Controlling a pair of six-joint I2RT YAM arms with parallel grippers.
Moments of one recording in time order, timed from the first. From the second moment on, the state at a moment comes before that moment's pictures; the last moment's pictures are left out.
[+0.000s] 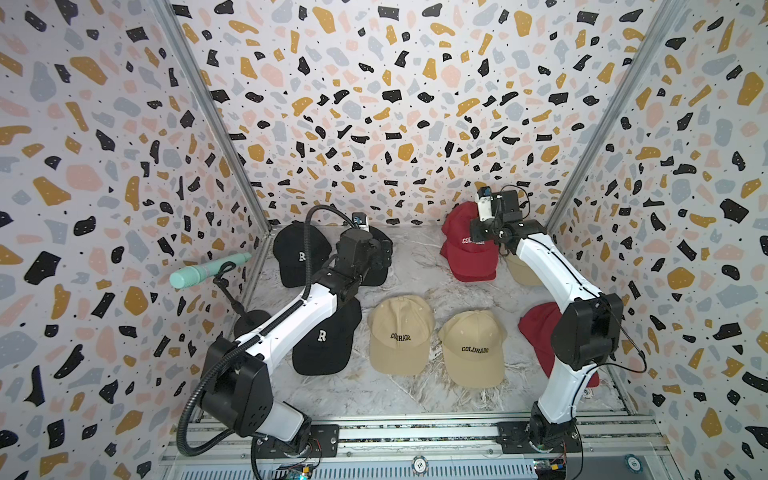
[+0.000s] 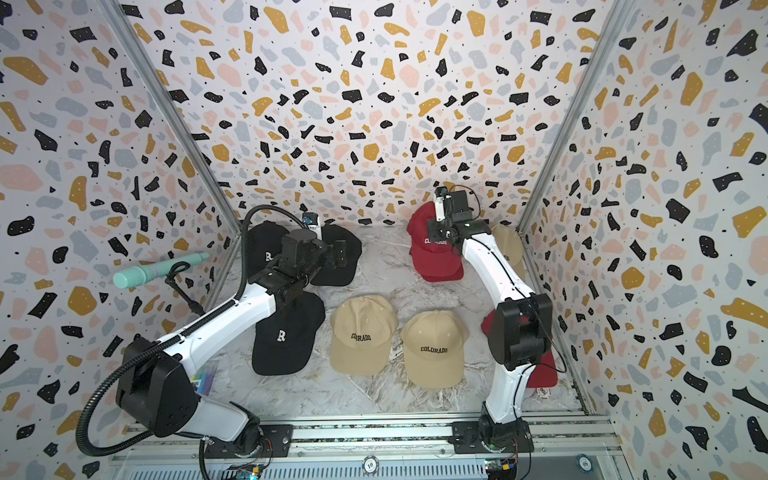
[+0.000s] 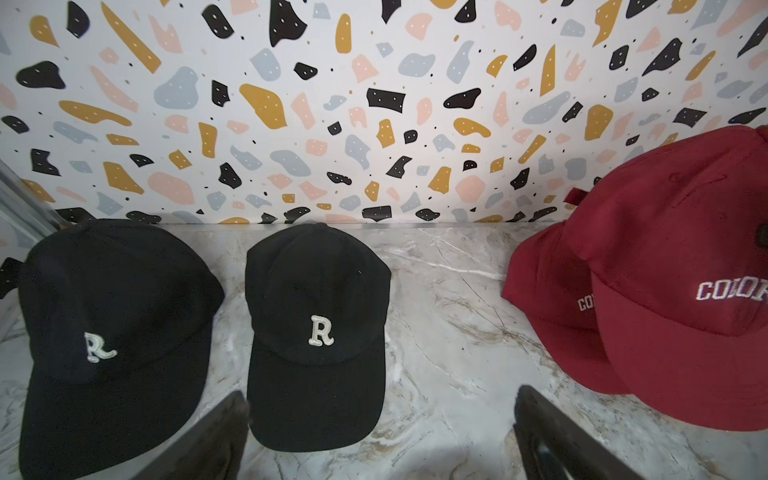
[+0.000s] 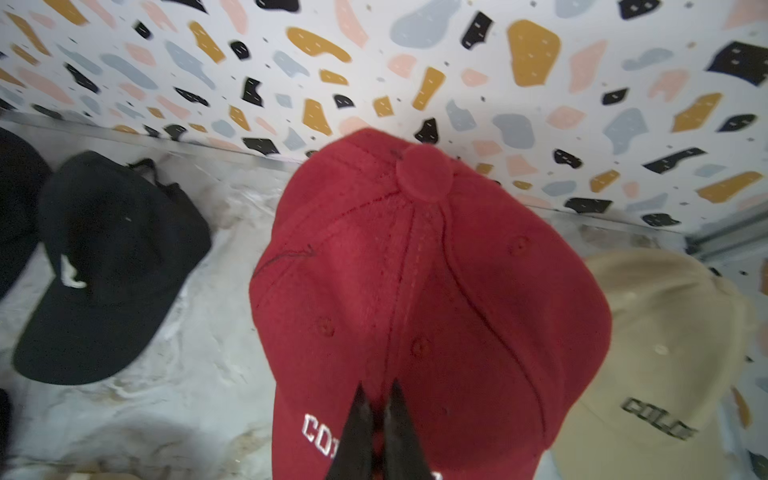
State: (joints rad) left arm -0.49 1.49 1.20 -0.13 -0.27 -0.25; right arm 0.24 1.83 1.73 -0.56 -0.01 -0.02
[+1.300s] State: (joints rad) left arm -0.50 1.62 1.39 -0.14 -0.29 -0.29; right arm 0.06 2.13 1.88 -0.62 -0.33 -0.35
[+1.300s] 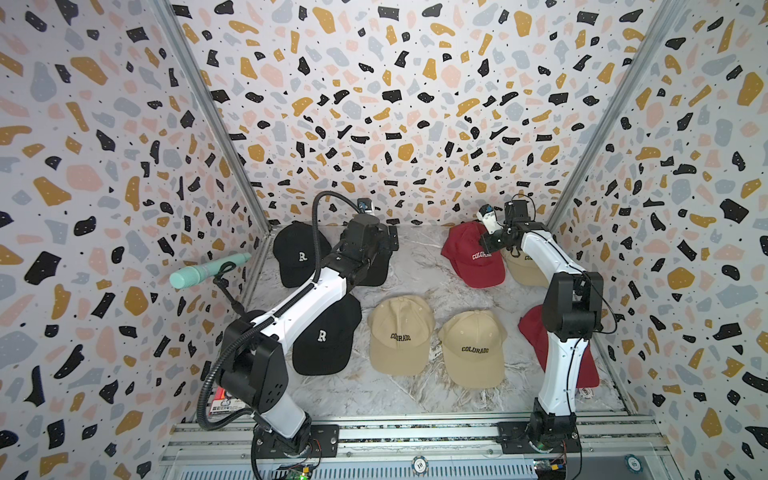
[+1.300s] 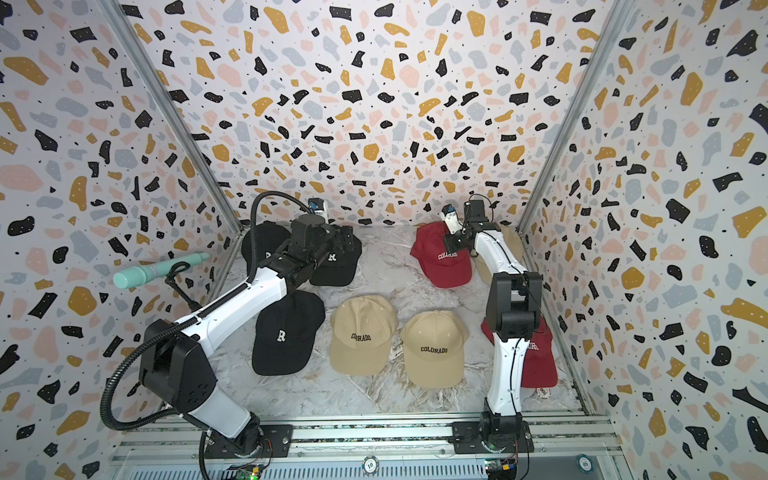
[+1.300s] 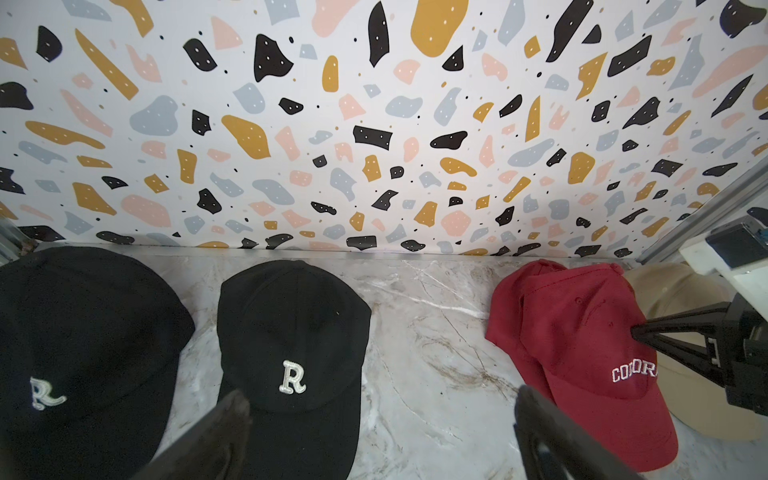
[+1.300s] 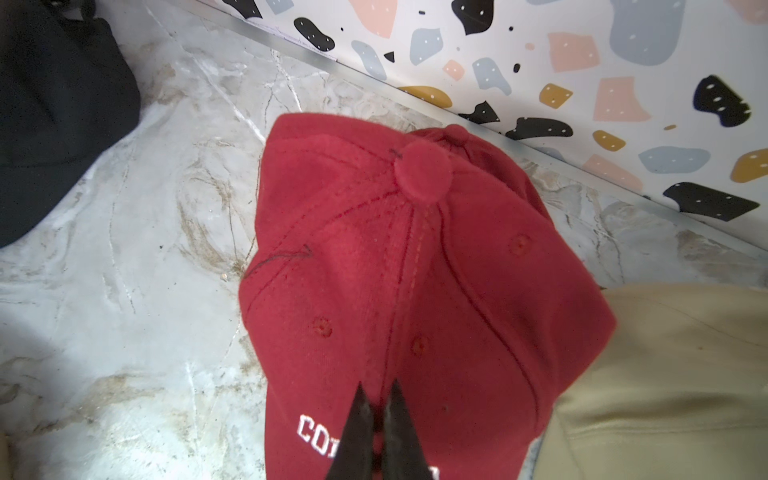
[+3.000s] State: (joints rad) left arm -0.52 1.74 1.50 -0.20 -0.29 -0.22; right arm 0.09 2.14 2.03 -0.89 -0.17 -0.42
